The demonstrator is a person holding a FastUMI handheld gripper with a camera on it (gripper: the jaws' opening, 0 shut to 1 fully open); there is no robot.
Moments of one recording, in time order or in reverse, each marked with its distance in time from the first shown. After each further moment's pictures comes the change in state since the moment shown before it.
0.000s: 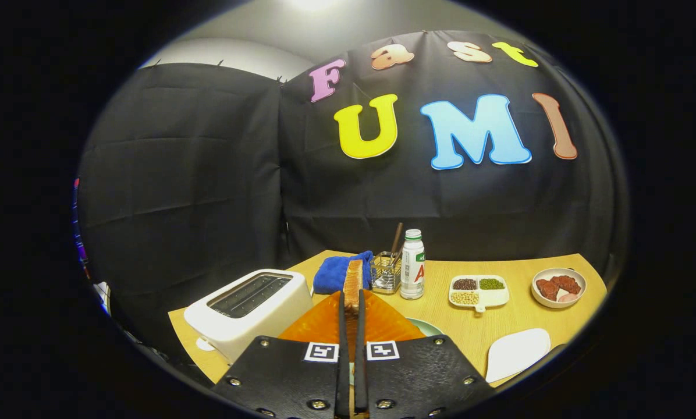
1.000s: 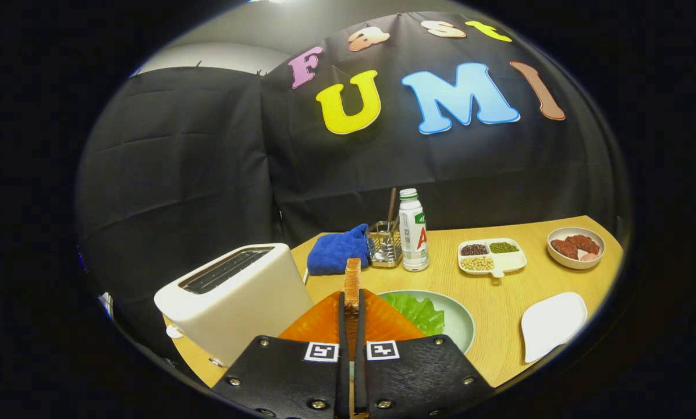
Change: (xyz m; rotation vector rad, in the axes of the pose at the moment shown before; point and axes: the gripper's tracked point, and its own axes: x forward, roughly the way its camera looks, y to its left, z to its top) arm 0.033 -0.010 -0.073 0.111 0.070 -0.016
